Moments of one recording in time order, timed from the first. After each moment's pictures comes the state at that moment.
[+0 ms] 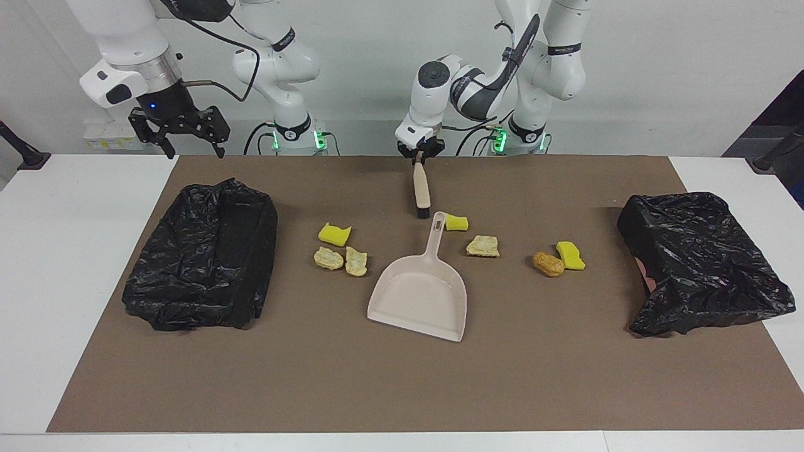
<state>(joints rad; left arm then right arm) -1.05 -0.10 0.03 -2.43 -0.25 2.24 -0.86 0.10 -0.08 -0.14 -1.62 -0.02 1.54 -0.06</state>
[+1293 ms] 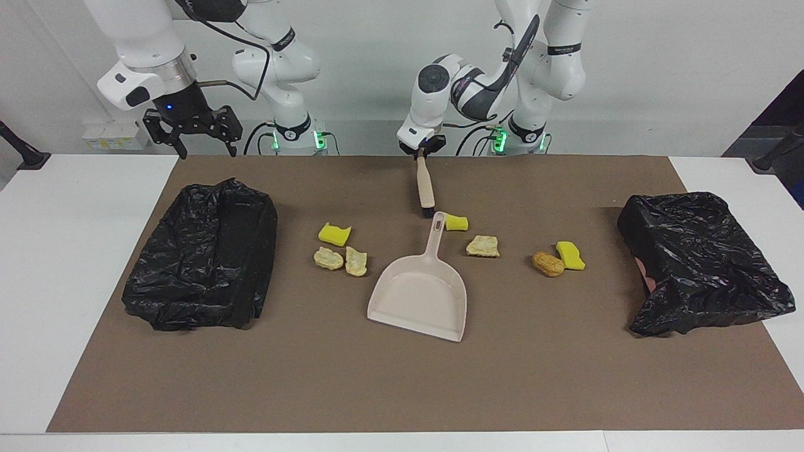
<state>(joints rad) -1.03 -0.12 0.05 -2.39 -0.30 2.11 -0.89 0.11 -0.09 -0.12 -1.65 -0.02 1.53 -0.06</state>
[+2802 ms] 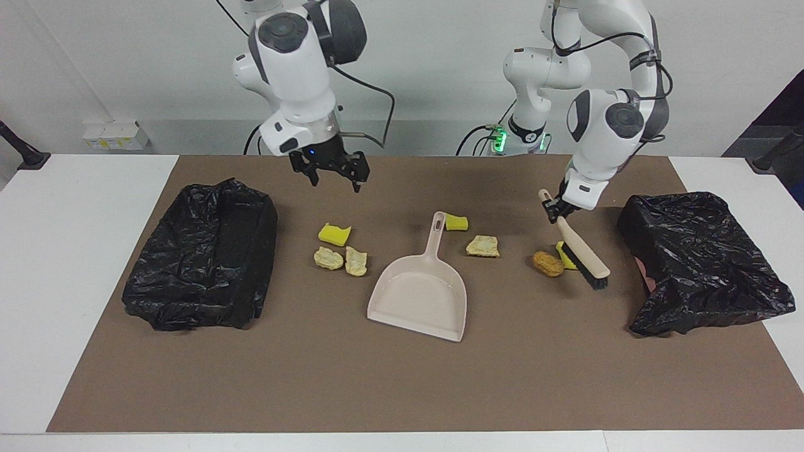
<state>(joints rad) -0.08 -0.07 0.07 -2.26 0.00 2.12 -0.18 0.57 0.23 -0.10 -1.65 0.16 1.88 0.74</state>
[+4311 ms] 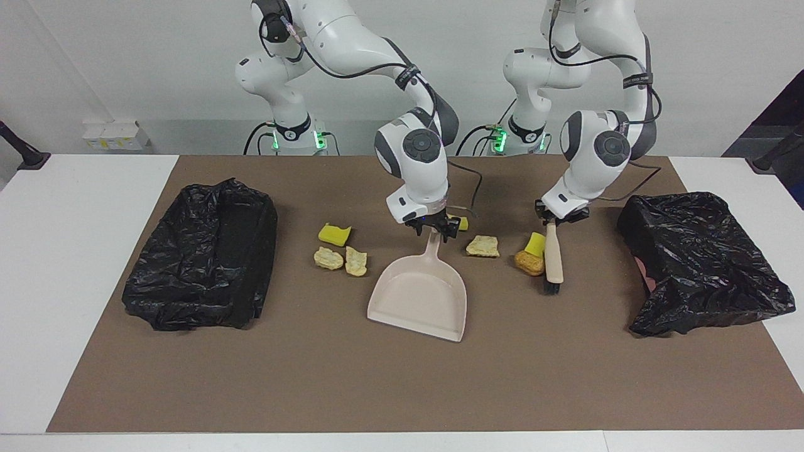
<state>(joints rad) -0.24 -0.01 0.03 -2.32 0.00 2.11 0.05 0.74 0.47 -0.10 -1.66 0.24 2.12 0.91</state>
